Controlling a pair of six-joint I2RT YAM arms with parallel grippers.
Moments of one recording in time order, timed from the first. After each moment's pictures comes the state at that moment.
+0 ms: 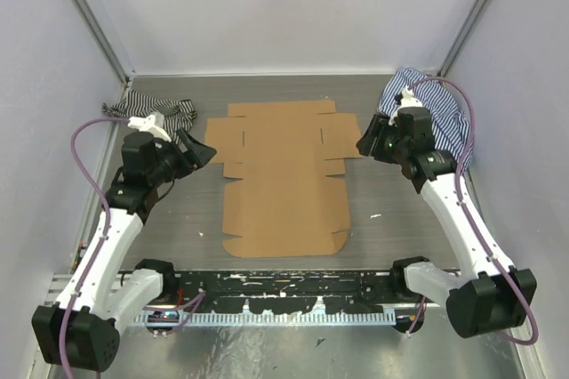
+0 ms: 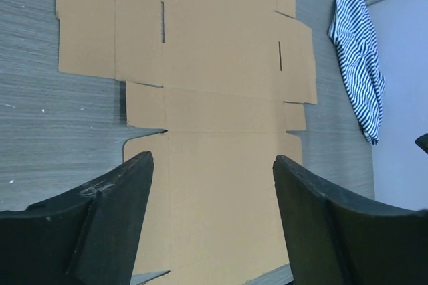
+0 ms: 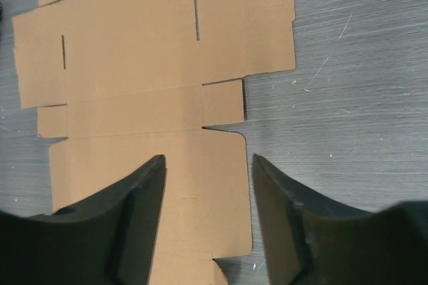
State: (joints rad) left arm -0.15 0.86 0.73 -0.30 0.24 -0.65; right arm 0.17 1.05 1.00 -0.55 -0.07 0.41
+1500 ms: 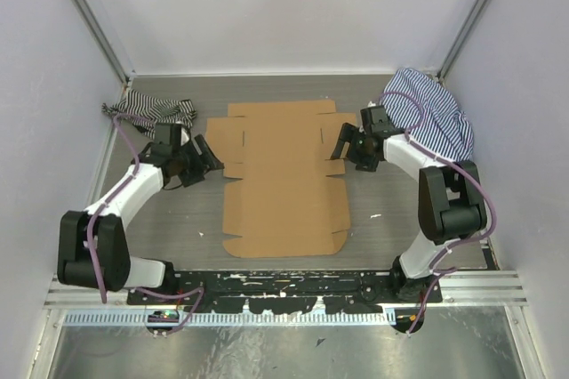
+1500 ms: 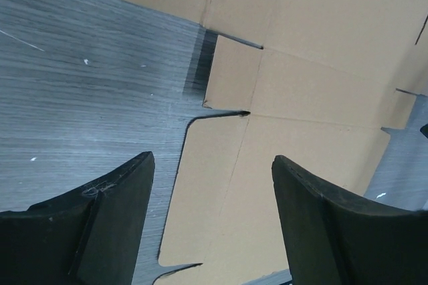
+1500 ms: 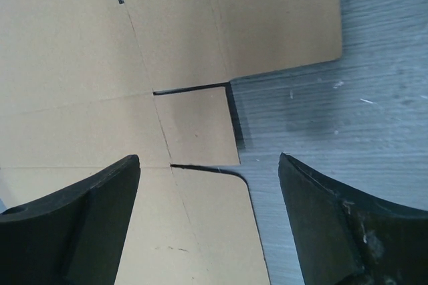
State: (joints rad) left arm -0.14 1.34 0.82 -0.38 0.21 -0.65; right arm 0.19 1.66 1.05 -0.39 -0.14 0.52
